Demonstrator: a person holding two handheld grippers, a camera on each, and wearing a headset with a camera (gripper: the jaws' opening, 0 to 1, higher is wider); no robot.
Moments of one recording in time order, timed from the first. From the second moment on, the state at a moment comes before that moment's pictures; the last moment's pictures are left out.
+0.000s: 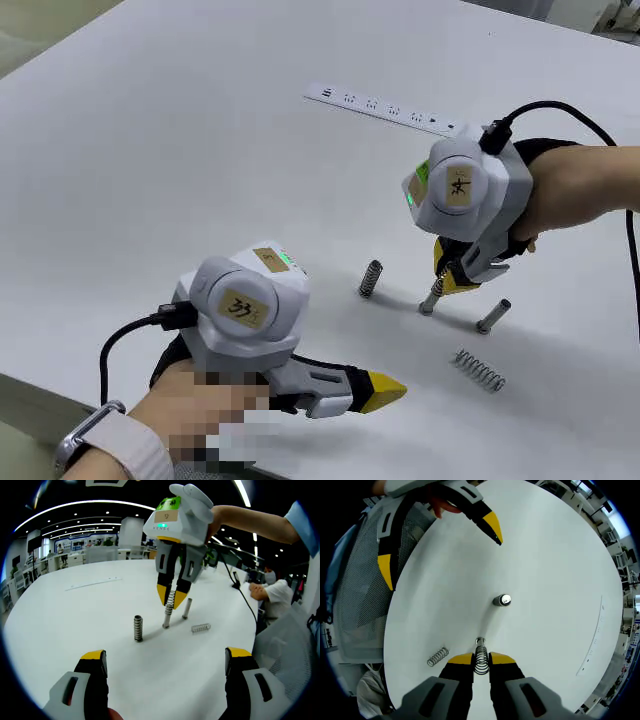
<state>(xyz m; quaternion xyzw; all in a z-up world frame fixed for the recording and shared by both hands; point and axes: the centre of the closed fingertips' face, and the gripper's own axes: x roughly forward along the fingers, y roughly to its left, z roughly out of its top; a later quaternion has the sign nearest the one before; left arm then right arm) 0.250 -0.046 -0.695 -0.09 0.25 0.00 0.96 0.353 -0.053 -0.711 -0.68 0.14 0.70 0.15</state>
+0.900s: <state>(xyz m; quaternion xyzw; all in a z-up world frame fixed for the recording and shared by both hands) 0.252 -0.050 -0.698 -0.10 0.25 -0.01 0.96 0.351 -0.053 -0.740 -0.69 0.15 0.70 0.14</state>
